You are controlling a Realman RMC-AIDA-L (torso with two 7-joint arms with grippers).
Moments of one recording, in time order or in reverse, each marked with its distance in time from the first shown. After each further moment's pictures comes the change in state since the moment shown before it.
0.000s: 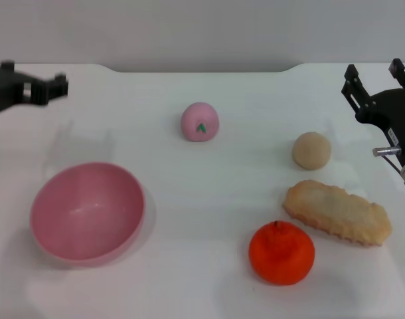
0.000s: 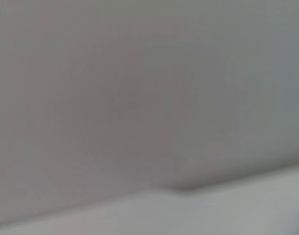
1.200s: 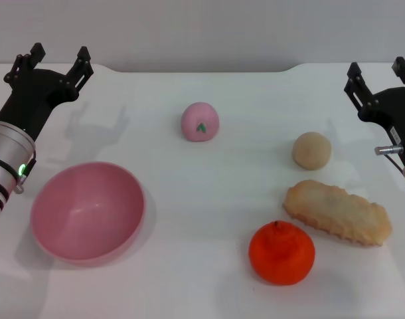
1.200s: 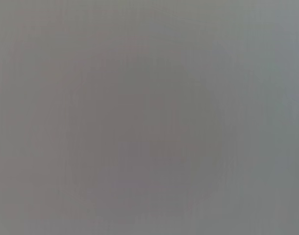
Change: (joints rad) left arm -0.187 -0.008 0.198 -1.136 -0.063 1.596 -0.244; right arm 0.000 0.000 0.004 0.001 0.000 -0.007 -0.002
